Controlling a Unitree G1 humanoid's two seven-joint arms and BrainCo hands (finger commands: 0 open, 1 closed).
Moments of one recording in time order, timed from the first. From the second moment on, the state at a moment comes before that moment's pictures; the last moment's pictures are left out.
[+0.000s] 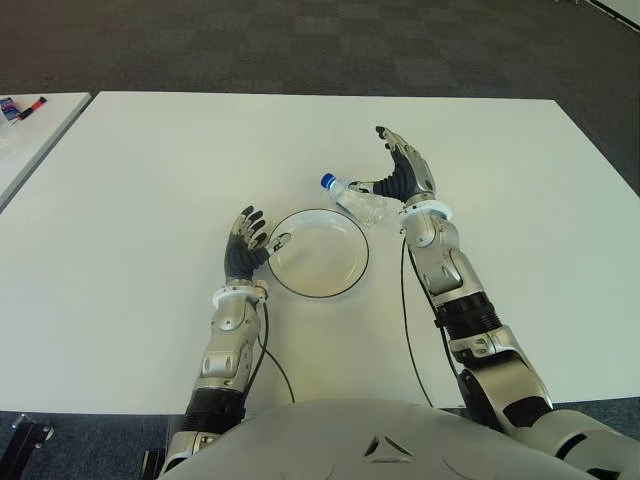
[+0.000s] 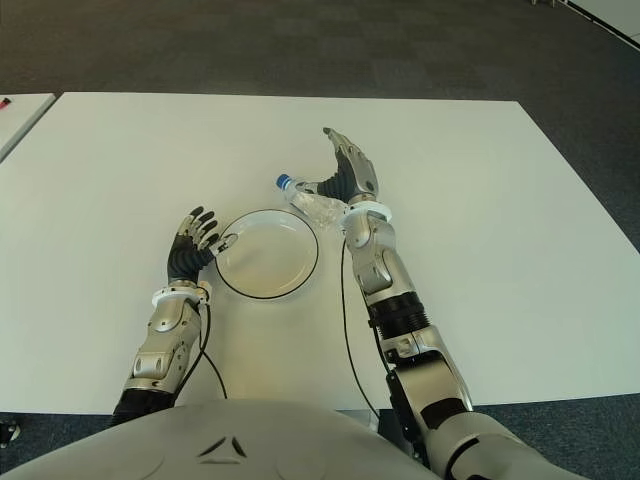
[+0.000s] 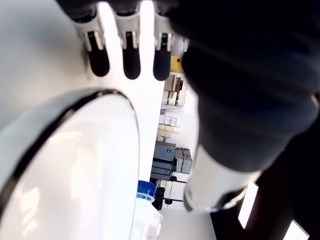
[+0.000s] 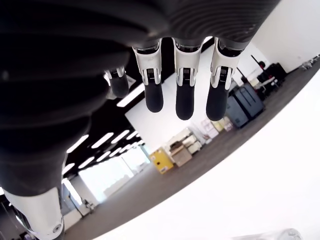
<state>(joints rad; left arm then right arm) 0.16 -0.06 -0.05 0.11 -0.12 -0.07 0.17 -0.42 -0.17 0.25 0.23 -0.68 0.17 -0.11</state>
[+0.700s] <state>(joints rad) 0.14 -0.06 -0.05 0.13 -0.12 -0.08 0.17 -0.66 -0.15 0.31 0.63 -0.65 0.10 -0.14</state>
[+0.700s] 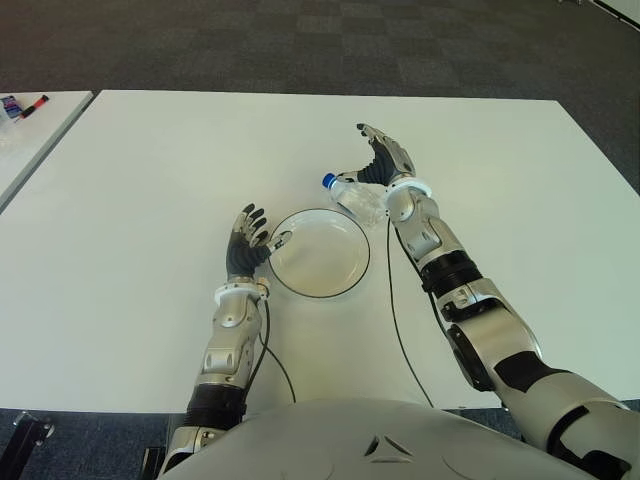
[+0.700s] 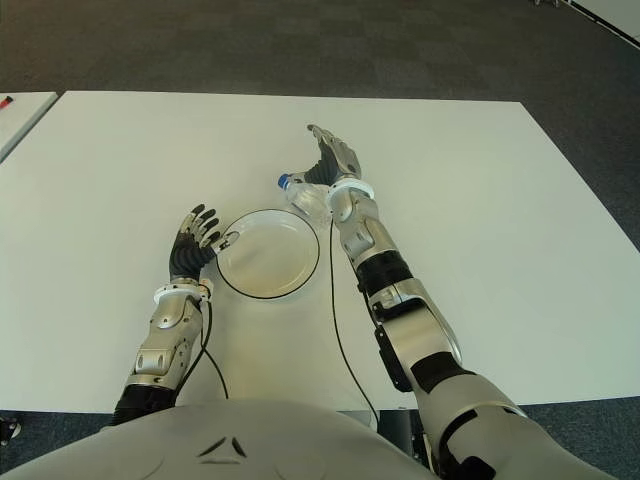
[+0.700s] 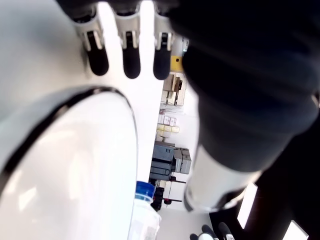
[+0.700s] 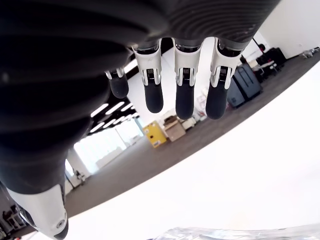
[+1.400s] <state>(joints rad) 0.14 -0.06 -0.06 0.13 -0.12 -0.08 0.19 -0.69 -0.15 0.33 0.75 -0.62 0.06 -0.15</state>
